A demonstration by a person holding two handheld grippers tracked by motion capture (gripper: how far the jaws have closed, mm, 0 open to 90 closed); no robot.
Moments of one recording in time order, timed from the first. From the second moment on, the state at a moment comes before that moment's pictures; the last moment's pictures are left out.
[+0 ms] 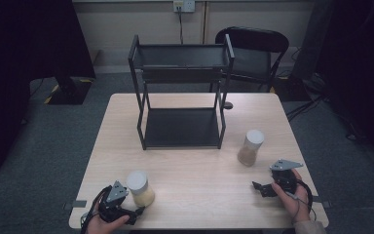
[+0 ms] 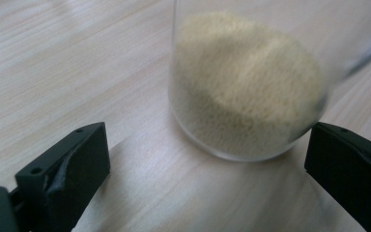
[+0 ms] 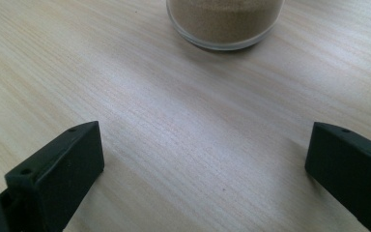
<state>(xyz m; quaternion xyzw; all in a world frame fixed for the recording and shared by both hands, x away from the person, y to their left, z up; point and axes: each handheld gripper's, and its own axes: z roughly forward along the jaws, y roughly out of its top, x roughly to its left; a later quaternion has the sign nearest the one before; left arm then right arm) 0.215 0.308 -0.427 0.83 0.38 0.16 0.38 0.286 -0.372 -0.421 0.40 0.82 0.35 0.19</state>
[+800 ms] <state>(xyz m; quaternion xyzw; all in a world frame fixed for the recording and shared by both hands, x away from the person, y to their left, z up) 0.215 0.312 -0.407 0.80 0.40 0.14 0.43 0.286 -0.372 -0.421 0.40 0.82 0.35 0.19</state>
